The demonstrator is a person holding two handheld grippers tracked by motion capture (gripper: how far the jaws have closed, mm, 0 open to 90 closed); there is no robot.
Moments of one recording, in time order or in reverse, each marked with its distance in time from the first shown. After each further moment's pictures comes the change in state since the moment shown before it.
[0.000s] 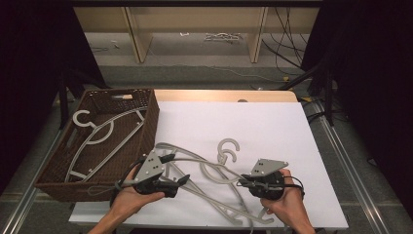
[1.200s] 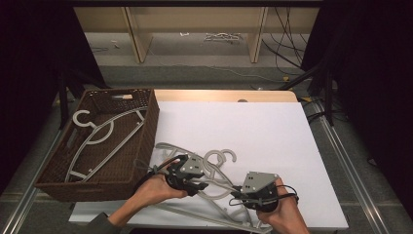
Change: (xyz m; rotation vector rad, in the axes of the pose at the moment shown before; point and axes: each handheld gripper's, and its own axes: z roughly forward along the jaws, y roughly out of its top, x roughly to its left) left arm -0.022 0.022 0.059 0.379 -0.249 0.135; right arm 0.030 0.004 0.000 -0.009 0.067 -0.172
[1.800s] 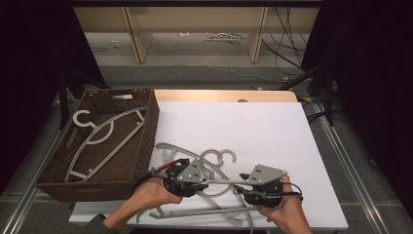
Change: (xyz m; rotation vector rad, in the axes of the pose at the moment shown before) left arm -0.010 0.009 -0.024 -0.025 -0.013 0.150; right arm -0.013 -0.004 -0.007 -0.052 -0.132 0.132
